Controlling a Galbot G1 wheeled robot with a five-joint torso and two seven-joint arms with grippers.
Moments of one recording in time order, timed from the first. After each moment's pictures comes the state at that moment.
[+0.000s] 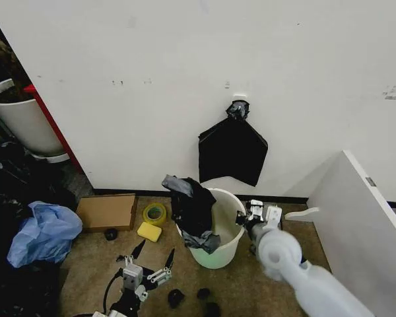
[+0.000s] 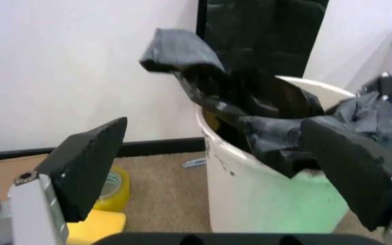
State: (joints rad) left arm 1.81 -0.98 -0.27 -2.09 -0.33 -0.35 -0.13; right arm -1.07 1.05 -0.02 1.96 1.12 -0.37 0.84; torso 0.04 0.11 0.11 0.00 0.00
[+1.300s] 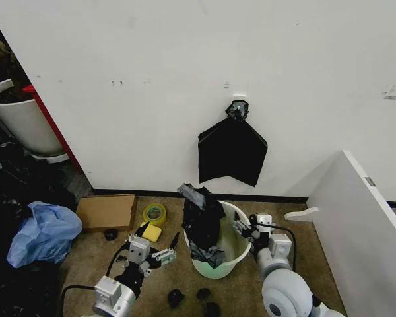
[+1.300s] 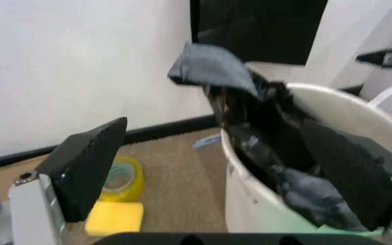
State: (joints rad) left arm 1.66 -0.84 -0.20 -2.29 -0.40 0.11 -0.32; right arm -1.29 1.04 0.01 2.11 0.63 -0.28 0.67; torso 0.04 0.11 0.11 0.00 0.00
